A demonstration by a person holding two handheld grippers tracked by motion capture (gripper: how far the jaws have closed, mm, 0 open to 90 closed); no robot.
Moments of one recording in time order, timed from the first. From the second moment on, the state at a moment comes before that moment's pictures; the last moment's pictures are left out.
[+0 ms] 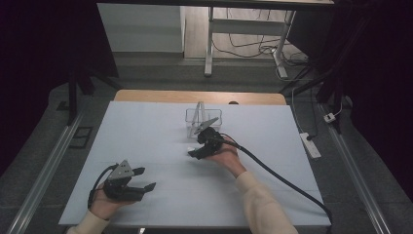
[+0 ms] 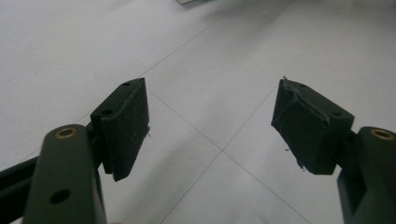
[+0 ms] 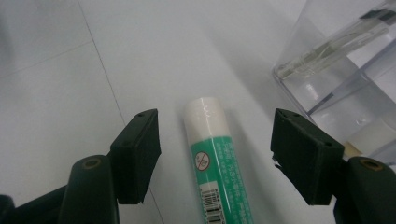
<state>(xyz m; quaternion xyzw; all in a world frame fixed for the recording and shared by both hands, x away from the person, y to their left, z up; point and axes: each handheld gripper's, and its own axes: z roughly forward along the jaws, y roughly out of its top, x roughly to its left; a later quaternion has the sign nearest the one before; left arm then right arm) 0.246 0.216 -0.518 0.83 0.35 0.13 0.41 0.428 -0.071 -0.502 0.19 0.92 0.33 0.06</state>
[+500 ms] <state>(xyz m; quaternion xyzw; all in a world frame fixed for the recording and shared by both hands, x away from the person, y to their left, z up) 0.246 0.216 -0.518 0.83 0.35 0.13 0.41 0.433 -0.063 -0.510 0.18 0.93 0.31 0.05</state>
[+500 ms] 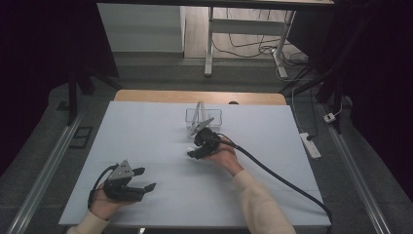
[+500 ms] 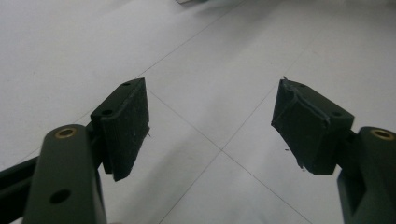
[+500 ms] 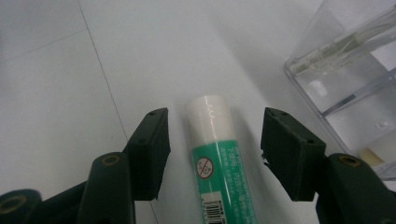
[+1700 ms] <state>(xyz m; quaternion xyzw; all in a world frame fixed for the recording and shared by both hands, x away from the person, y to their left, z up) 0.246 0.218 -0.518 0.83 0.35 0.13 0.41 0.427 -0.059 -0.508 0.16 0.94 0.30 0.08</state>
